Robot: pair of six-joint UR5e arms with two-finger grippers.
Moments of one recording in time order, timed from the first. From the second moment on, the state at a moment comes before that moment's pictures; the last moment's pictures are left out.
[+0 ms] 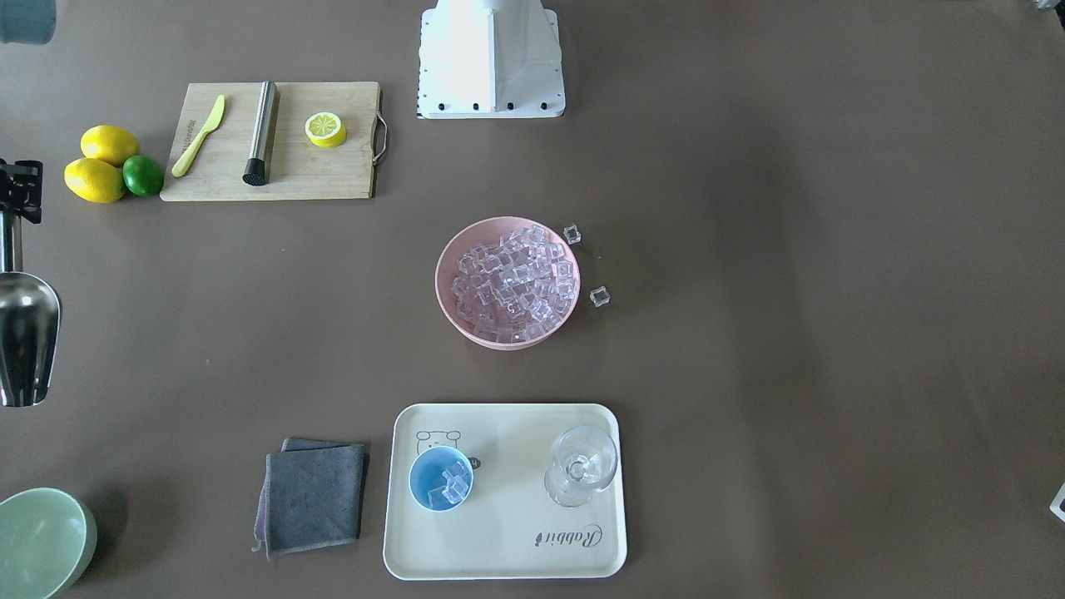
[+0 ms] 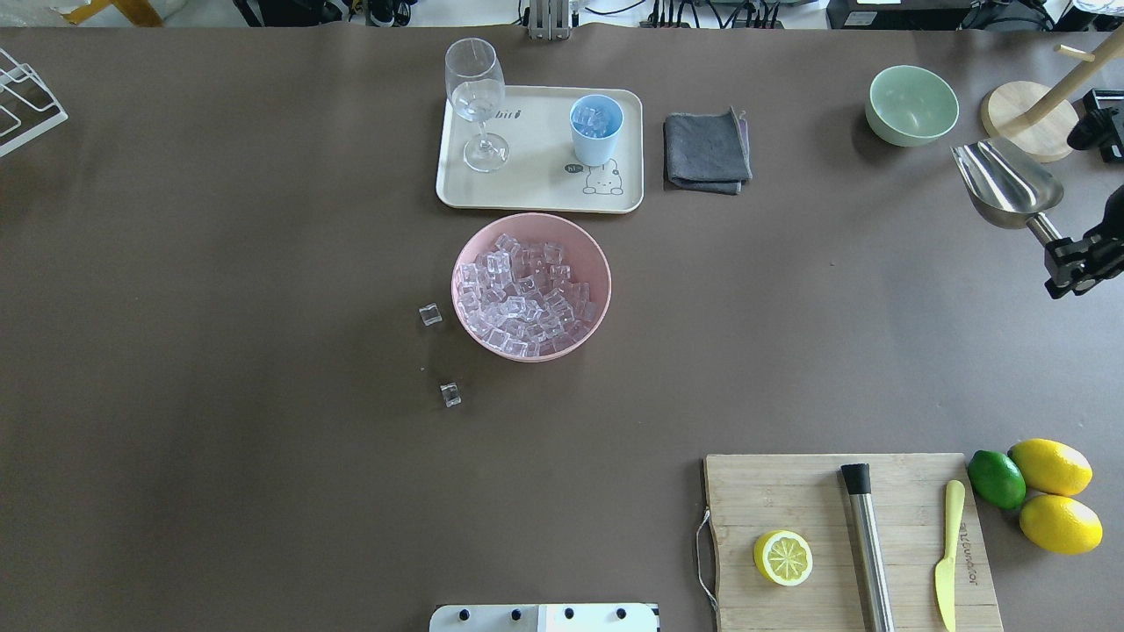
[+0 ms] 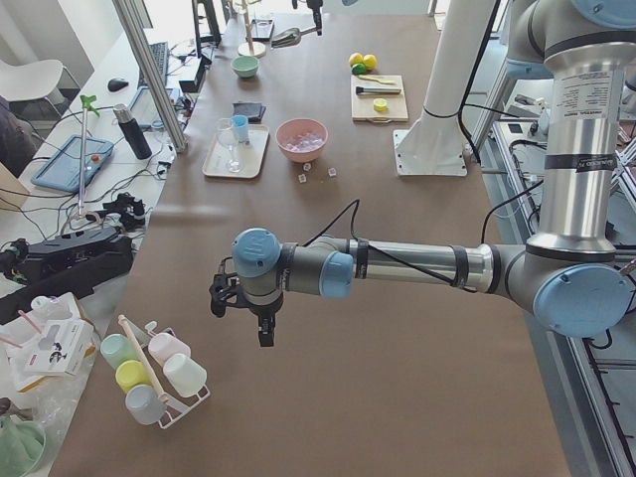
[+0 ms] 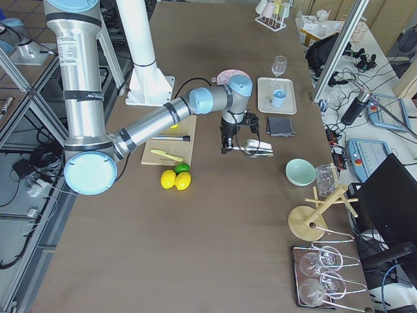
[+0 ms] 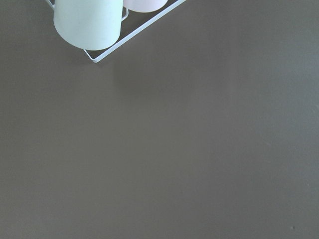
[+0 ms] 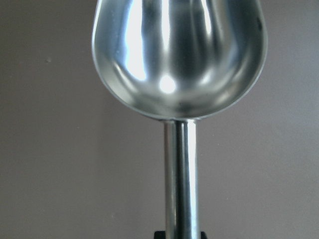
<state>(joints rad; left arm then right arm) -1.55 -1.56 -1.63 -1.65 -2.40 -0.20 1.14 -1.52 2.03 -1.88 2.22 0.32</state>
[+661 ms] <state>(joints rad) -1.55 -1.50 -1.70 -1.63 -2.40 -0.19 1.11 -1.65 1.75 -1.28 2.26 0.64</state>
